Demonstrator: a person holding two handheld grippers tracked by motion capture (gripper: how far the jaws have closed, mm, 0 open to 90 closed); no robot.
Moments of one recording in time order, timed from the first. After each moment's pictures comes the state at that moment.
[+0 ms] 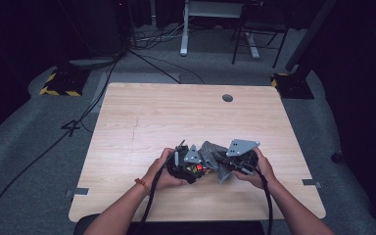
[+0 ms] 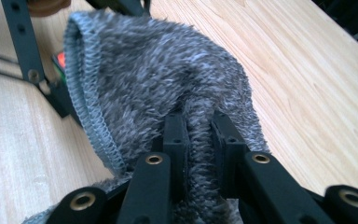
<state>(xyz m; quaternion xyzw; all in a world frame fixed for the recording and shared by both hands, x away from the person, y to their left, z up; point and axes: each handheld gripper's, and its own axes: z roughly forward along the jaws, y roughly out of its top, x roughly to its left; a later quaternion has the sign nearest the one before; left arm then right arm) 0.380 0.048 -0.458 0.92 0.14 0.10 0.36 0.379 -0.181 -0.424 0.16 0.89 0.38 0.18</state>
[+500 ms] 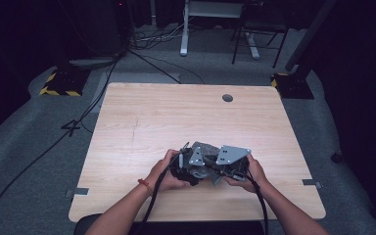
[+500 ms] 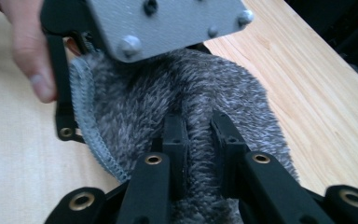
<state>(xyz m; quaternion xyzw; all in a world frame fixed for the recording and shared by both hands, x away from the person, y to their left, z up) 0.377 0.038 -0.462 0.93 0.13 0.11 0.34 0.358 -0.150 -0.413 0.10 0.89 0.40 0.20</state>
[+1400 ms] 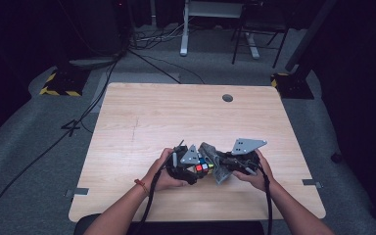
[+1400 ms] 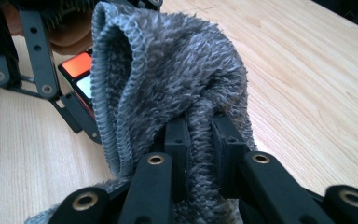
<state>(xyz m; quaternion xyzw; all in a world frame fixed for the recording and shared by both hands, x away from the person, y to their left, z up) 0.372 0.050 -0.450 0.90 0.12 0.10 0.40 0.380 -0.189 -0.428 0.17 0.87 0.45 0.13</state>
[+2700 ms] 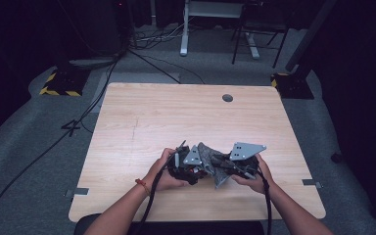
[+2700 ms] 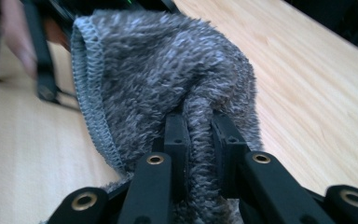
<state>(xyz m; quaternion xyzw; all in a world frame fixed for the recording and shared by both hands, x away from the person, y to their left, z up) 0.372 0.043 -0.452 0.91 0.12 0.11 0.37 0.363 -0.179 -0.418 0.14 0.87 0.46 0.15</state>
